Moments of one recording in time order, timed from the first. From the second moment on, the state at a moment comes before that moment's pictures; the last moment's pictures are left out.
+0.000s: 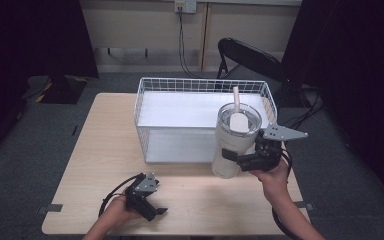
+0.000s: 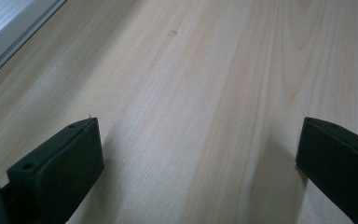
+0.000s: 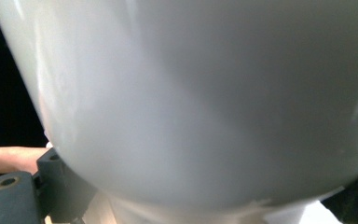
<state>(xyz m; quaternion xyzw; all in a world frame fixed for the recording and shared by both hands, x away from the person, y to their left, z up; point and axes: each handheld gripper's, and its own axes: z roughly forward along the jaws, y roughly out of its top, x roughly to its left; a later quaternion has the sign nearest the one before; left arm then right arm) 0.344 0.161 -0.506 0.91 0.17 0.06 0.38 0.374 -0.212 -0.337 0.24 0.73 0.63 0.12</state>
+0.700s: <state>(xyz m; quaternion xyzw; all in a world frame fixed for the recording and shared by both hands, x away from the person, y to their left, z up) 0.344 0.161 -0.506 0.91 0.17 0.06 0.39 0.385 -0.207 -0.296 0.24 0.73 0.63 0.11</state>
